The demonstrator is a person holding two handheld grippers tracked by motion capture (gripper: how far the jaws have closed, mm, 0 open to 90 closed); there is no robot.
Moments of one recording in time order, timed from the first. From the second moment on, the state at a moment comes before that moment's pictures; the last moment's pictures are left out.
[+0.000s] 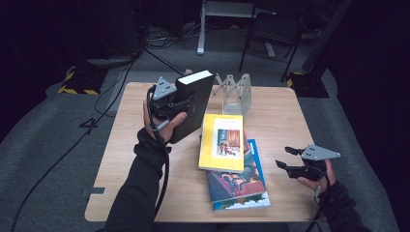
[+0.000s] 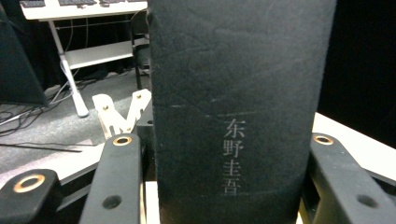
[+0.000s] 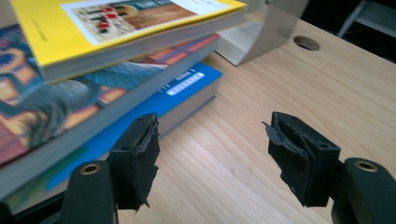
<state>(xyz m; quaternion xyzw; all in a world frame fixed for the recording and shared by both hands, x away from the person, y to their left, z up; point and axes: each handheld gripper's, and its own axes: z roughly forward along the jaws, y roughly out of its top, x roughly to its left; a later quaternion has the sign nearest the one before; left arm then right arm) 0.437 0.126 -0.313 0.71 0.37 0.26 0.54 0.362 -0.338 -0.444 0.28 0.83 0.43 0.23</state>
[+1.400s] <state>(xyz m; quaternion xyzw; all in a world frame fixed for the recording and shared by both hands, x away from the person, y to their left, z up) 0.491 0.098 -0.374 0.69 0.42 0.32 0.49 0.365 -0.343 -0.454 0.30 0.83 0.40 0.22</state>
